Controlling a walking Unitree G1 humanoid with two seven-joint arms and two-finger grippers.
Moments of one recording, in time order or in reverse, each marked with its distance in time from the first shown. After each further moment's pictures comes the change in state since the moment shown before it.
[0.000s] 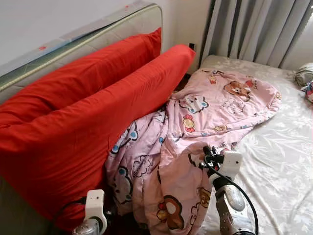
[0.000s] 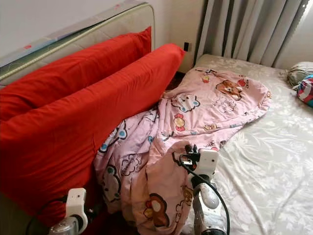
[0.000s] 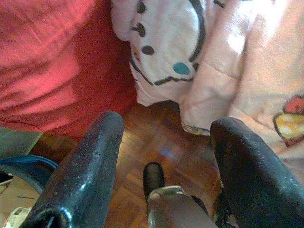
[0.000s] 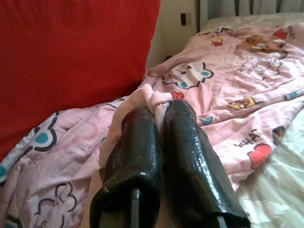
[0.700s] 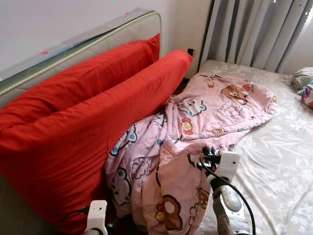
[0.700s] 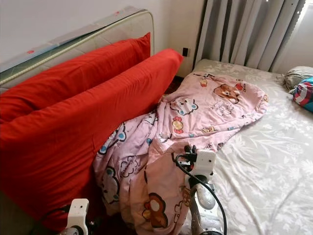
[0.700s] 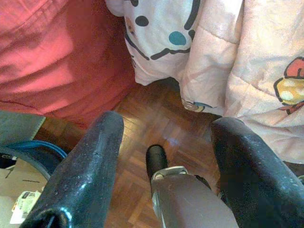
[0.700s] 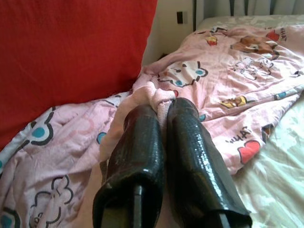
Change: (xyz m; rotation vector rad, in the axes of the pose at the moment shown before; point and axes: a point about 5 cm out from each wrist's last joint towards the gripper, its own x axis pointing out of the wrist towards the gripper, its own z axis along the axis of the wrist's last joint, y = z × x) left arm -0.005 0.002 -0.018 0.046 0.057 -0.005; right arm 0.001 0.009 0.000 -0.018 0.016 -0.028
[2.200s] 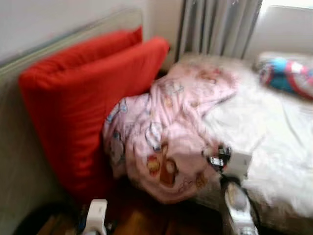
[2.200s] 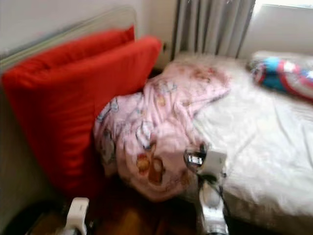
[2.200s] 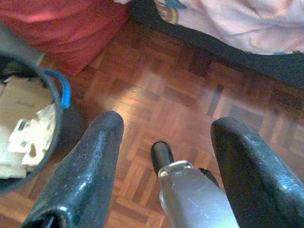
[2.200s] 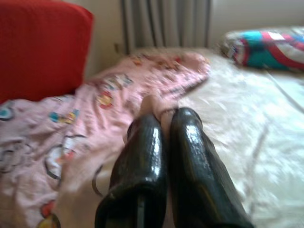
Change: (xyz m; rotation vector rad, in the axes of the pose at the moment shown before) left arm 0.000 0.003 0.005 0.051 -0.016 -0.026; right arm 0.001 -0.025 0.017 -0.083 -0.087 -0.226
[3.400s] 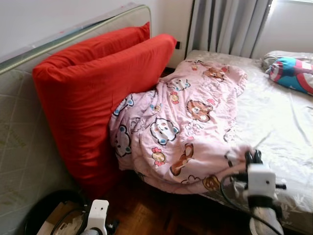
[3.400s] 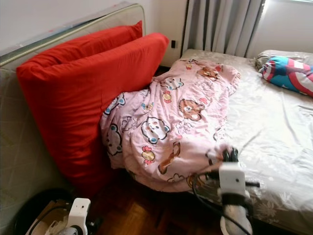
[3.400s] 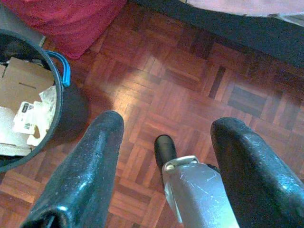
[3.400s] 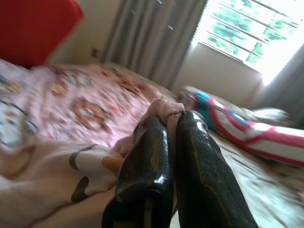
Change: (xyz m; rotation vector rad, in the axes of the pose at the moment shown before) left arm -0.001 -0.002 -0.005 0.029 0.024 -0.017; right arm -0.074 -0.068 0.021 -0.501 -0.132 -0.062
